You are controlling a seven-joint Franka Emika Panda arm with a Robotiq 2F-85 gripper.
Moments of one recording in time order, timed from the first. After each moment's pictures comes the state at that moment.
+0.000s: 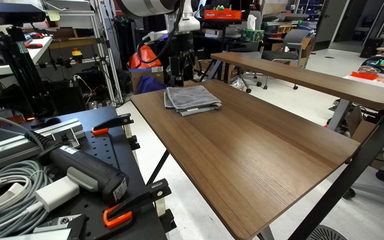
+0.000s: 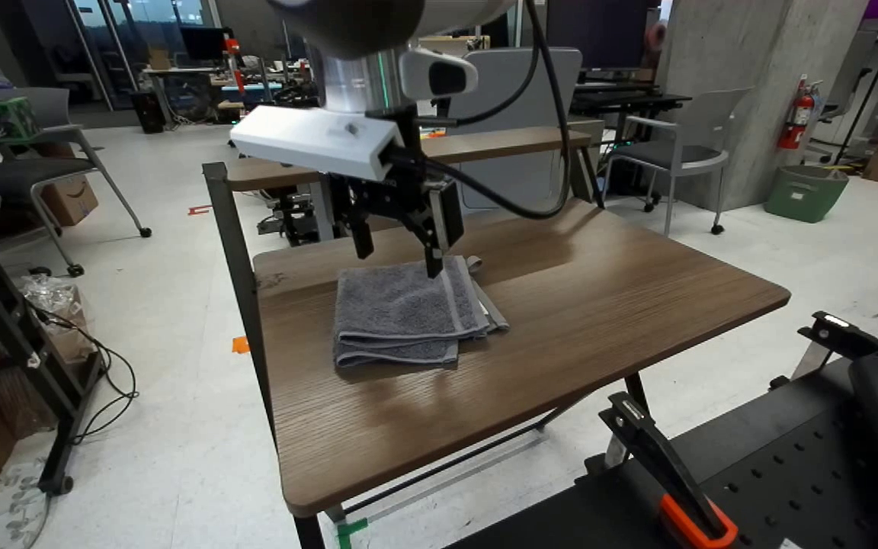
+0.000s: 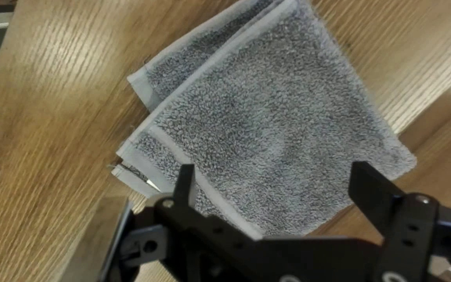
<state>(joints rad) 0.43 0.61 0.00 -1.90 -0.22 2.55 1.47</state>
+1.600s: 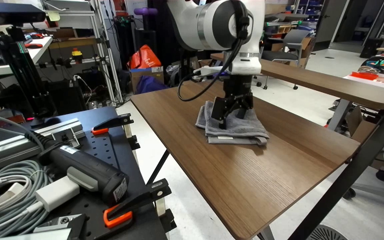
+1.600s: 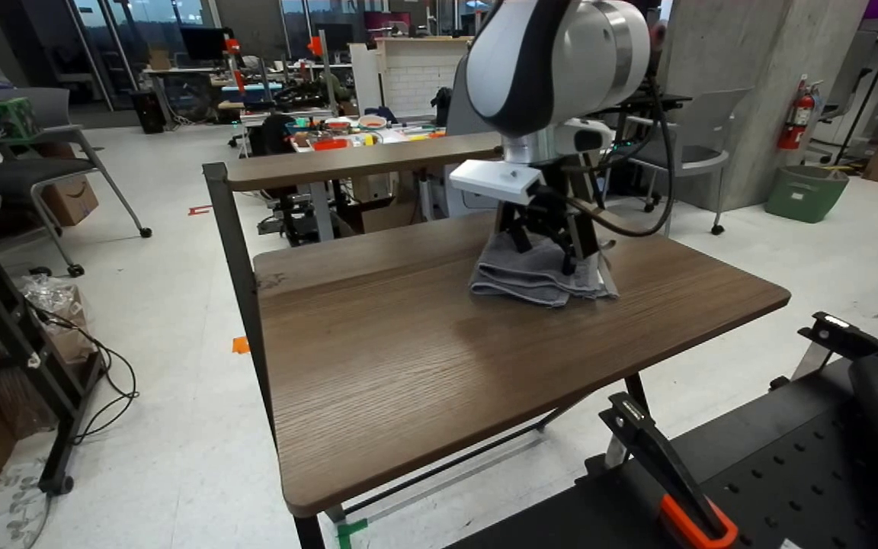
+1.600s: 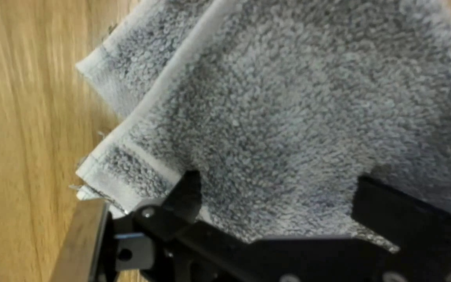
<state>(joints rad) 0.19 0.83 -0.13 -1.72 -0.07 2.45 1.48</state>
